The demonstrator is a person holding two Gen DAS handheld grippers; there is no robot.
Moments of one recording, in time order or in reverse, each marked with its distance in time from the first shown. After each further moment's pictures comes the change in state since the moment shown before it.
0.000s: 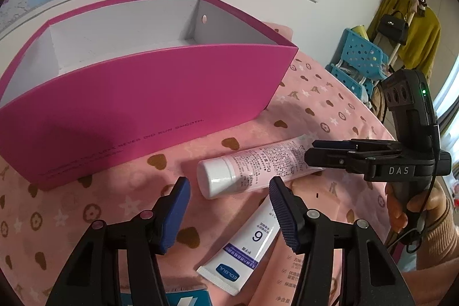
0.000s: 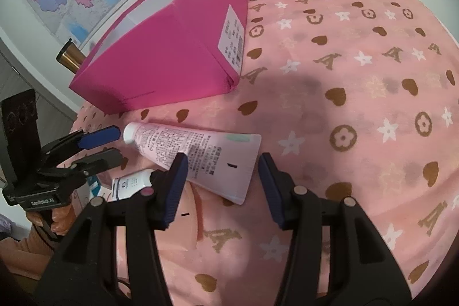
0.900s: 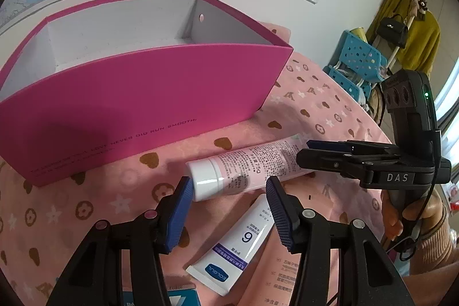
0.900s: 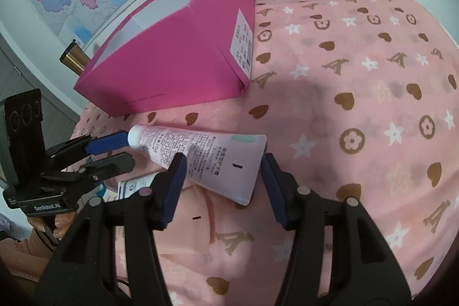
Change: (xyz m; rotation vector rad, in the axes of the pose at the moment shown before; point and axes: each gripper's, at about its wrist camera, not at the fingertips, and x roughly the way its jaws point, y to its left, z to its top) left arm -0.002 -0.006 0.000 -0.020 -0.002 -0.013; right arm 0.000 0.007 0.001 -0.016 -0.019 0.008
